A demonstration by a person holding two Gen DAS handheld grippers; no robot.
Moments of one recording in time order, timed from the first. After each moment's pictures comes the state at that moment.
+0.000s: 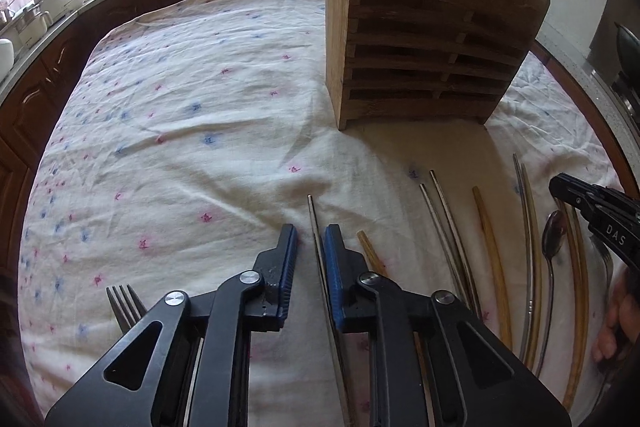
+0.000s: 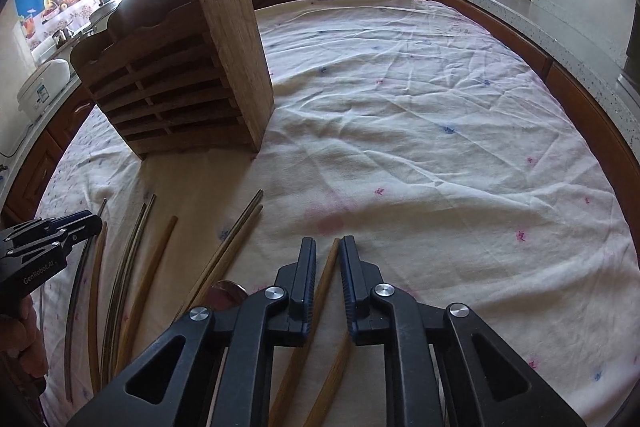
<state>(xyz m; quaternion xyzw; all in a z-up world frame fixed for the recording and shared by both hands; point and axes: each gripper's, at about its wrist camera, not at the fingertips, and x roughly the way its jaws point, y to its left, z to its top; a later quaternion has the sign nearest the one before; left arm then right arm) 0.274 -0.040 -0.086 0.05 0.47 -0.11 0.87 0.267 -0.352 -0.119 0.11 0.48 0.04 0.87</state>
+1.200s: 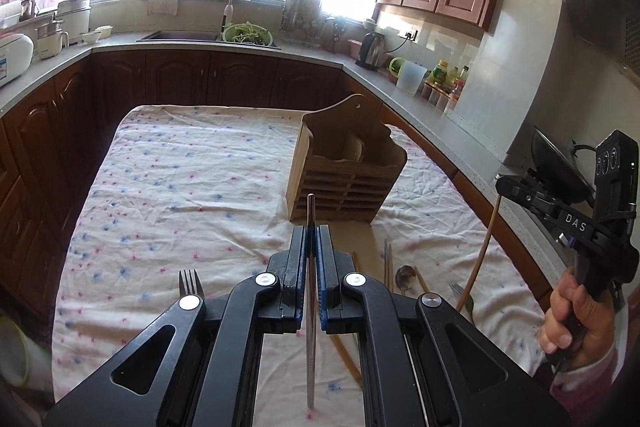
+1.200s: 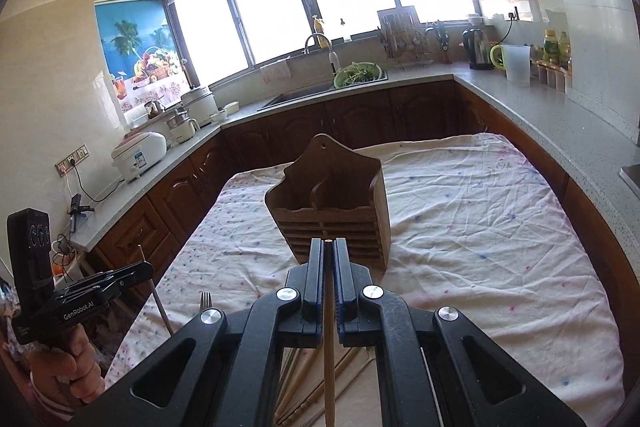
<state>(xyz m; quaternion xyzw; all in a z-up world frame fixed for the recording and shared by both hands) 0.148 0.024 0.060 -0.08 0.31 -0.18 0.93 0.192 -0.342 0.055 0.16 0.30 0.15 0.93</state>
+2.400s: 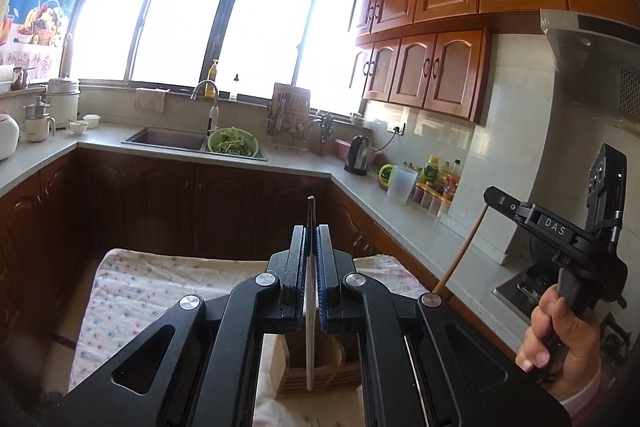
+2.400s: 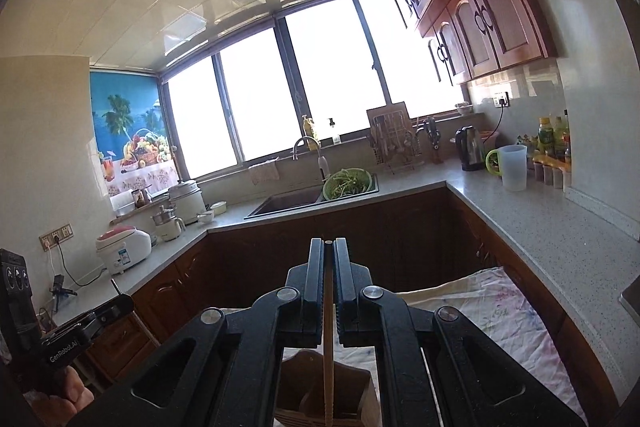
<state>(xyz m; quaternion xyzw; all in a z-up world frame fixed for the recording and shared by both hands) 0.261 -0.003 0.184 -0.09 0.14 -0.18 0.97 0.308 -0.373 0.165 0.17 0.14 0.09 0.97</state>
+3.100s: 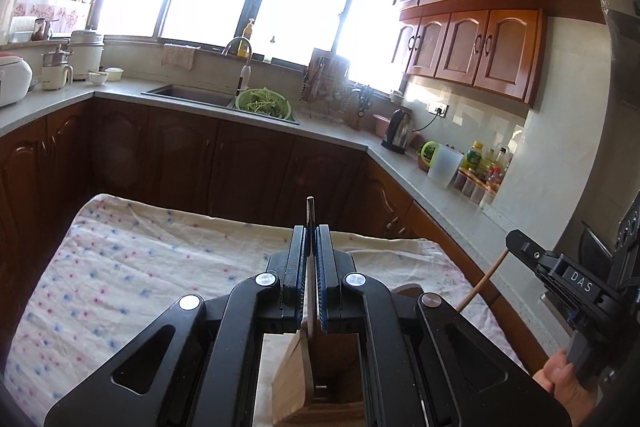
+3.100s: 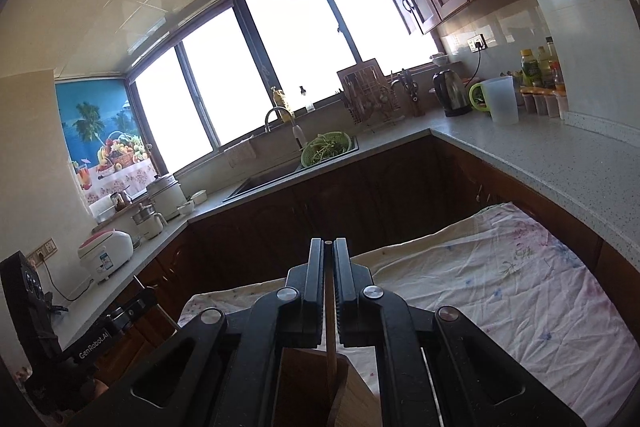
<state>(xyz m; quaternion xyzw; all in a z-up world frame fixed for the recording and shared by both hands) 0.347 -0.033 0.075 -0.13 0.20 -0.12 0.96 0.365 -0.377 0.042 0.24 0.20 0.07 0.95</state>
